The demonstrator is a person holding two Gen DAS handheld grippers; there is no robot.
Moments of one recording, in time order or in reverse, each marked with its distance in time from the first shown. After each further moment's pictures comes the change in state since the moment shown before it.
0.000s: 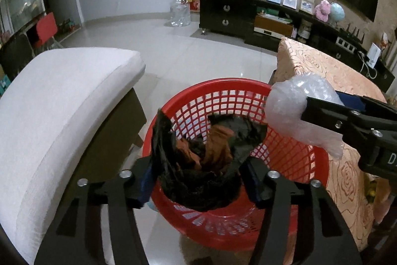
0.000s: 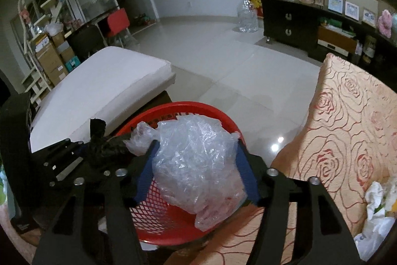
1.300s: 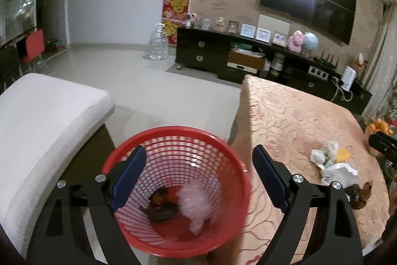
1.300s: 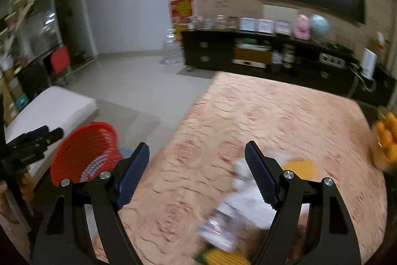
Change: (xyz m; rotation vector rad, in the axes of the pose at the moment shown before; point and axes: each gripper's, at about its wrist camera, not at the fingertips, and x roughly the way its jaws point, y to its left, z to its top) left arm -0.056 -0.062 0.018 0.005 -0.205 -0.140; right arm -0.188 -0.132 -0.075 0.173 -0.219 -0.421
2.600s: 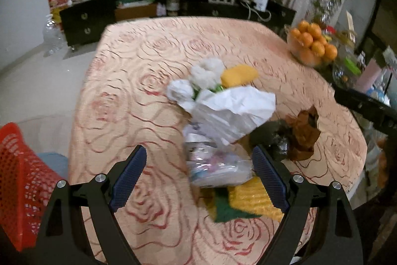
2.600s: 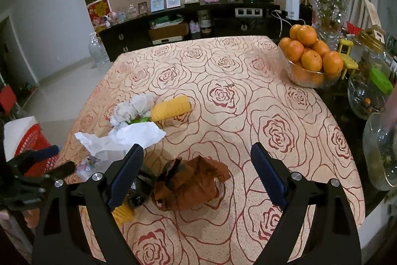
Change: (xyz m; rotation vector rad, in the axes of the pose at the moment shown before) left arm 0.073 -0.242 -0.085 0.382 0.300 -0.407; right arm -0.039 -0.149 -0.090 0.272 0.099 -0.254
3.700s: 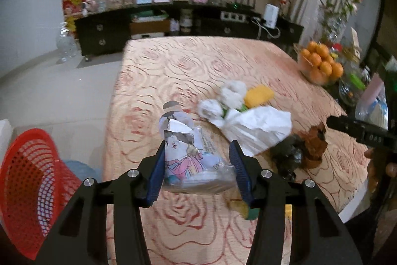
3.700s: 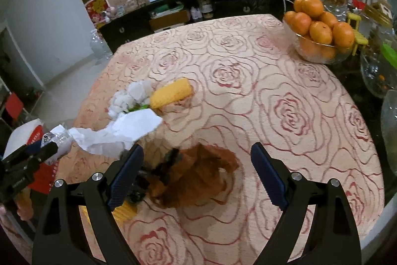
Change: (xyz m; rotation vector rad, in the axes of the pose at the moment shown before) left arm -0.047 0.043 0.004 -0.045 -0.123 0.067; right arm 0.026 -0.001 -0.005 0.057 0.062 0.091
